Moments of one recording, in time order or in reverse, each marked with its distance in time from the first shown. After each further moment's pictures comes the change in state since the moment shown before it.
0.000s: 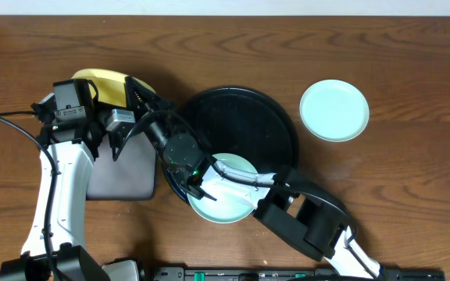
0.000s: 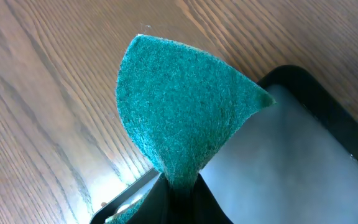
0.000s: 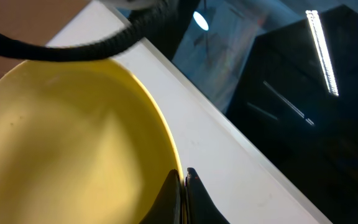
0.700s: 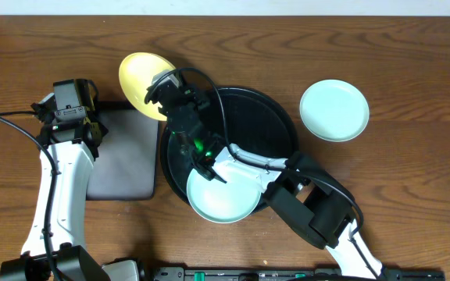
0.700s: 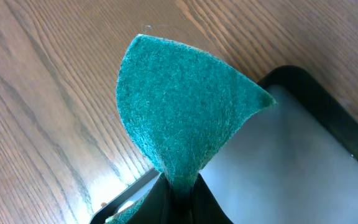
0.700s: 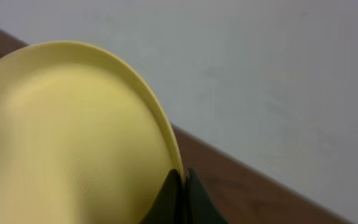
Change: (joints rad) left arm 0.000 0.000 0.000 0.001 0.000 0.000; right arm -0.109 0.000 0.004 -0.457 0.249 0.666
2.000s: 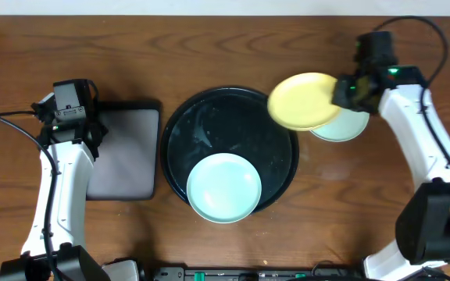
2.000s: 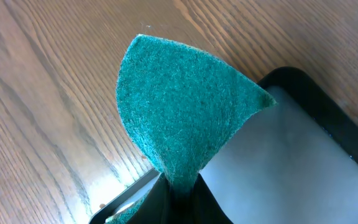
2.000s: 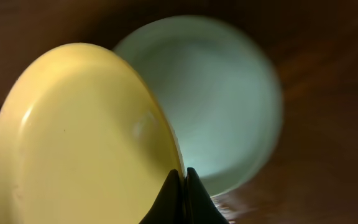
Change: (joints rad) left arm 0.000 0.000 -0.002 0.007 0.001 0.000; right arm -0.900 -0.468 0.006 -1.553 -0.672 0.727
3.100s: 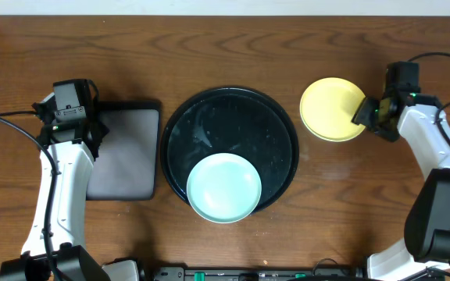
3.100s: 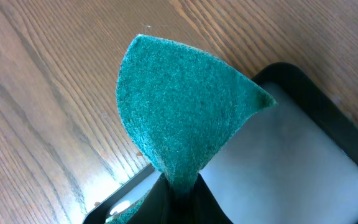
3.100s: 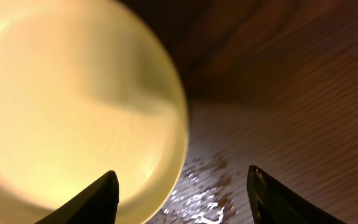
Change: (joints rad) left arm 0.000 0.000 0.000 0.000 0.023 0.000; right arm -0.135 -0.001 -0.260 0.189 0.029 0.014
